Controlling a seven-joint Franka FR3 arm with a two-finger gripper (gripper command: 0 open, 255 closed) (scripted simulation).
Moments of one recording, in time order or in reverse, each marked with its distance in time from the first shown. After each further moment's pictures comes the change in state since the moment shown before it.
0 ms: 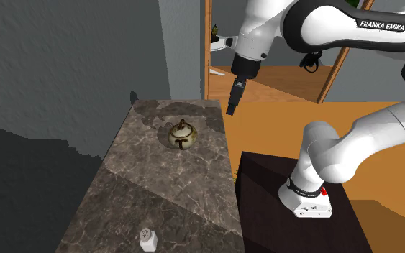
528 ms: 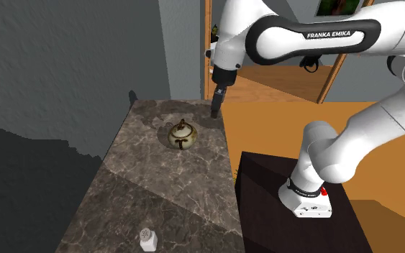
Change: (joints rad) arm -0.003 0.177 -0.058 0.011 -0.040 0.125 -0.111
